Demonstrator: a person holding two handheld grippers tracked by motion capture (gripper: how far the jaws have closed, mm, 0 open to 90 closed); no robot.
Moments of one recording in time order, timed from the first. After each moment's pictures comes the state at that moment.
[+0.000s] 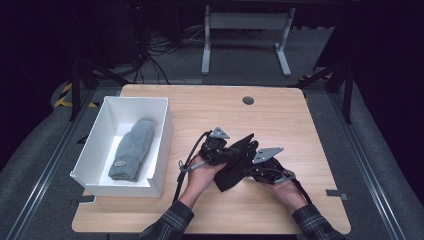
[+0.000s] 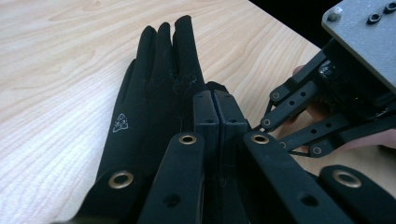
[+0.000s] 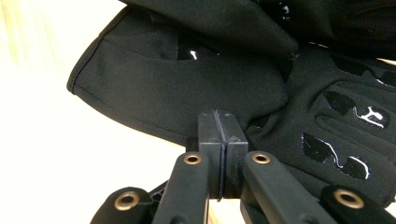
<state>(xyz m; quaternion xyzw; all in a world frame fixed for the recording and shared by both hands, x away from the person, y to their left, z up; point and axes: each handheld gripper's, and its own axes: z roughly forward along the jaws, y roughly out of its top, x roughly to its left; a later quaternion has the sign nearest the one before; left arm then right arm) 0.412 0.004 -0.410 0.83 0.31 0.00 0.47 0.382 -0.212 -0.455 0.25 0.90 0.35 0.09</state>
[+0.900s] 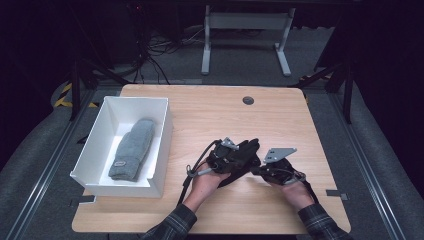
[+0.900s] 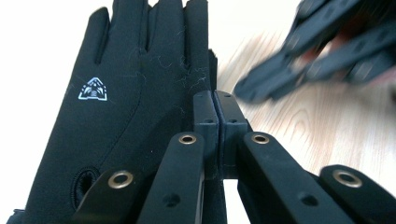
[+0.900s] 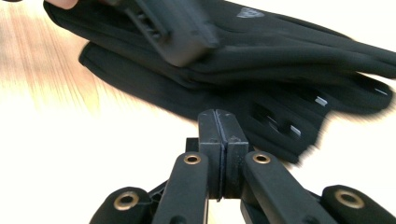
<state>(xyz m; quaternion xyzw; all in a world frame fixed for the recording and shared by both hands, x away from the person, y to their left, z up) 0.402 -0.019 -0.435 0.87 0.28 -0.02 0.41 0.372 -0.243 -0.442 0.27 0.88 0.37 0.11</state>
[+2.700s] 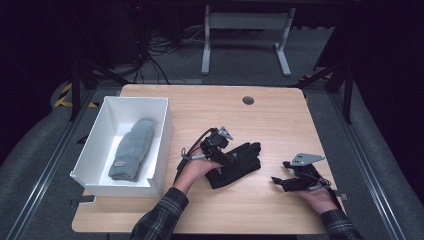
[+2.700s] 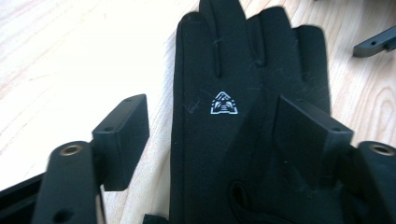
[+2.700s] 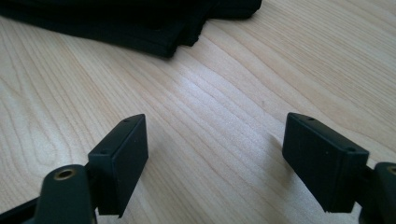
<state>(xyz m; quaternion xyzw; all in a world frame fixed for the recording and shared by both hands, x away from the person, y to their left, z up) 0.449 -0.003 -0.435 0.90 0.24 0.03 0.36 0.362 -0.313 -0.465 0.35 0.85 0.35 0.16</state>
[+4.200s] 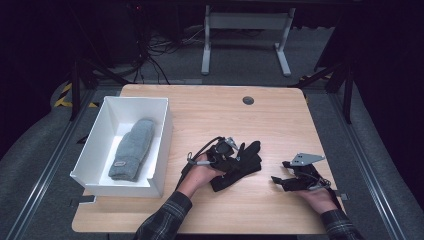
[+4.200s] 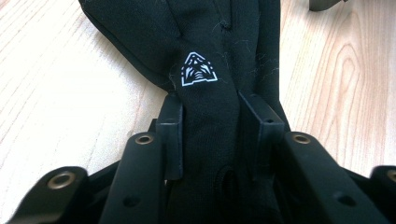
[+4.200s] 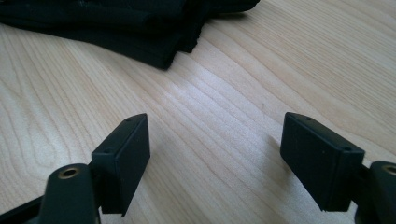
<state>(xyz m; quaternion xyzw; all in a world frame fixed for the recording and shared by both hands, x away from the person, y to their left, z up) 0.436 -0.017 -0.450 0.92 0.19 -0.04 0.33 0.363 -0.313 -0.465 0.34 0.85 0.36 0.16</state>
